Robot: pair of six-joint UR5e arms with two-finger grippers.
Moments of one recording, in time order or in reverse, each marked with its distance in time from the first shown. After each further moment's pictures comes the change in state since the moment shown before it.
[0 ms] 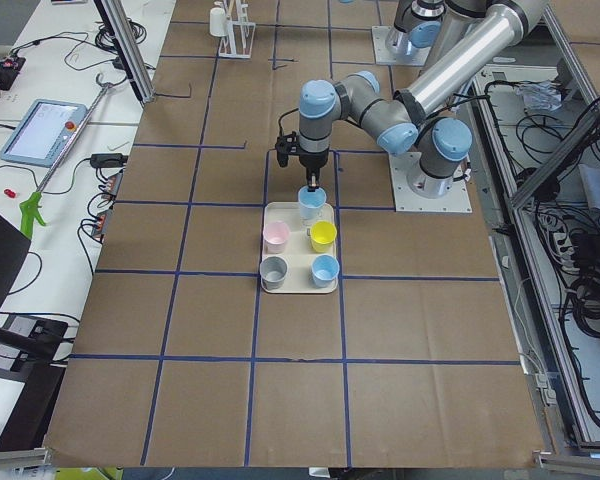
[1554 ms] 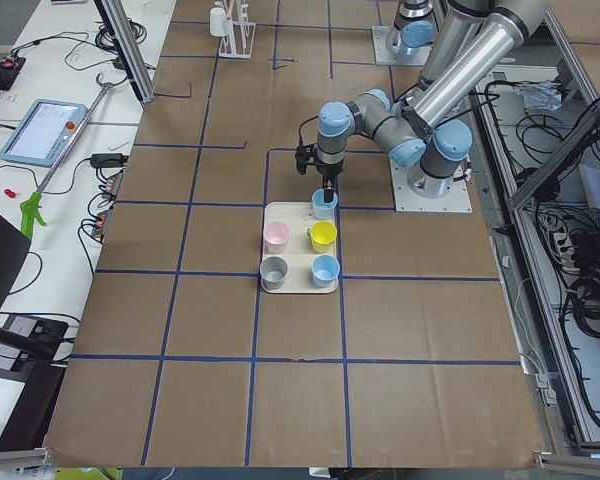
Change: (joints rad) left arm 0.005 0.028 -0.342 0.246 -0.048 0.046; right arm -0.179 0.166 -0.328 0.215 -0.008 -1.268
